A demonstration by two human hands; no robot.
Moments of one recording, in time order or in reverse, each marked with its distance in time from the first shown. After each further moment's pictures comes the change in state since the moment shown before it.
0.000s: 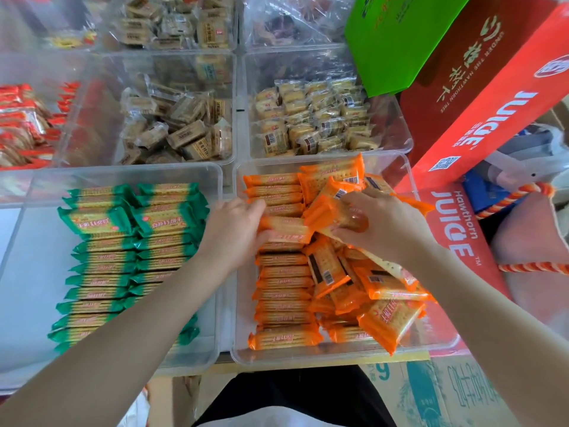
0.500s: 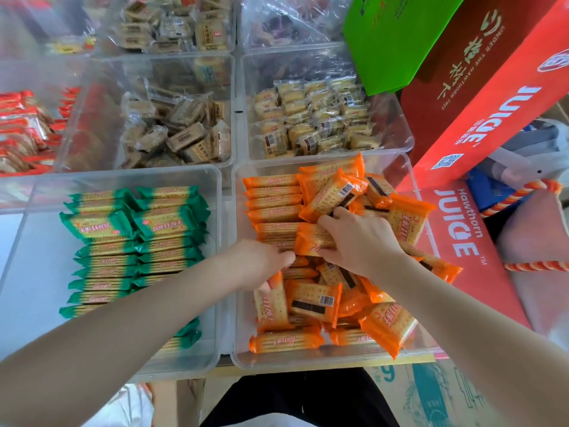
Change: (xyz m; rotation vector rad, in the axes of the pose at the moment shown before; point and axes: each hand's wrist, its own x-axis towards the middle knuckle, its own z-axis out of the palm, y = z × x) left_hand 0.005 0.019 0.014 0.164 -0.871 0.317; right_hand 0.005 -0.027 0.025 -0.334 -0.191 -0.097
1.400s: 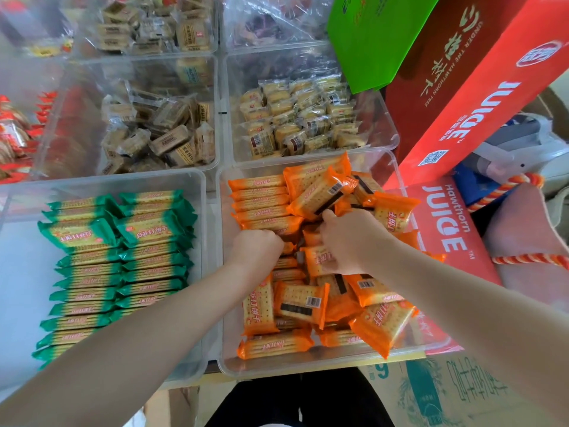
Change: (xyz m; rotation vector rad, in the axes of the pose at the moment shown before) left_hand 0.038 0.018 0.002 0.180 0.377 -0.354; right_hand 0.010 0.012 -0.007 -0.389 -0.261 -0.233
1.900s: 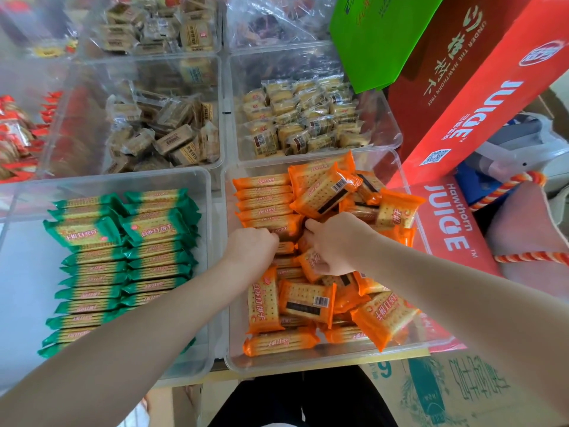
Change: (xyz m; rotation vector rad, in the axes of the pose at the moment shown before) left_hand -0.011 -0.014 -0.001 -0.072 -0.003 -0.009; right_hand 0.014 -0.016 -0.007 -0.025 -0.075 -0.134
